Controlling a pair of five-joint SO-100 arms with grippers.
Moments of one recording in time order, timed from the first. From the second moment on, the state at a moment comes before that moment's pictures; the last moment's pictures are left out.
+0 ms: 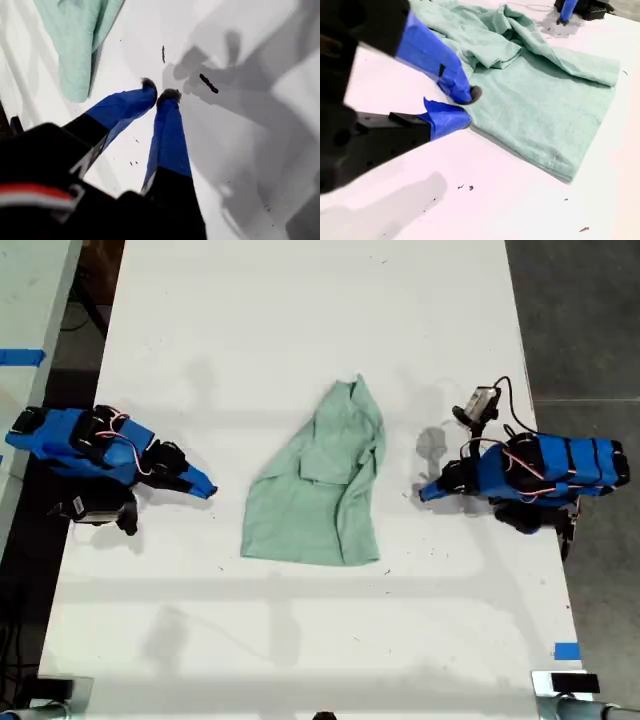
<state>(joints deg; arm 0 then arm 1) 6.2 206.5 181.3 59.9 -17.5 2.2 200.2 174.9 77.0 -5.4</state>
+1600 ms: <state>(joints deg) 5.3 82.1 76.1 85.5 -14.8 2.2 200.2 174.9 77.0 -5.4</state>
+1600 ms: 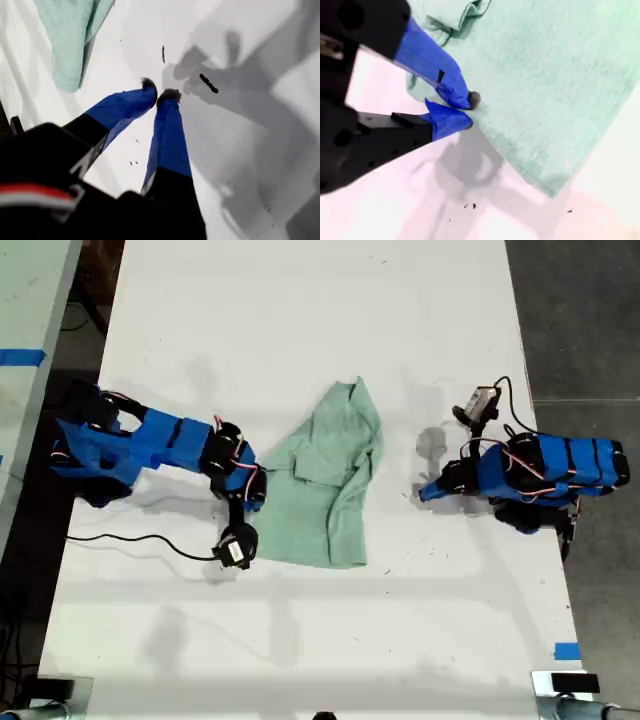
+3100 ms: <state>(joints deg) 4.3 62.8 56.5 46.5 13.6 2.2 200.2 174.9 77.0 -5.5</state>
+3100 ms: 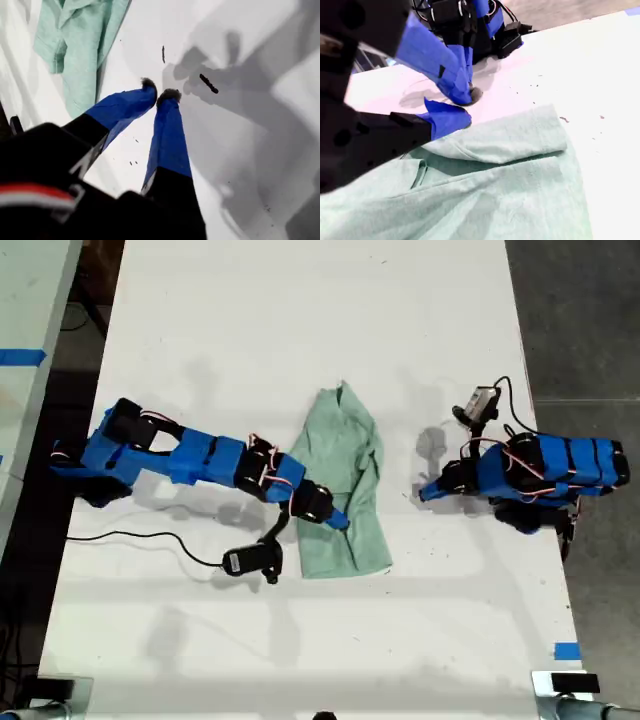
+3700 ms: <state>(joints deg) 4.4 62.7 56.5 45.4 12.4 2.2 200.2 175.0 77.0 -5.4</state>
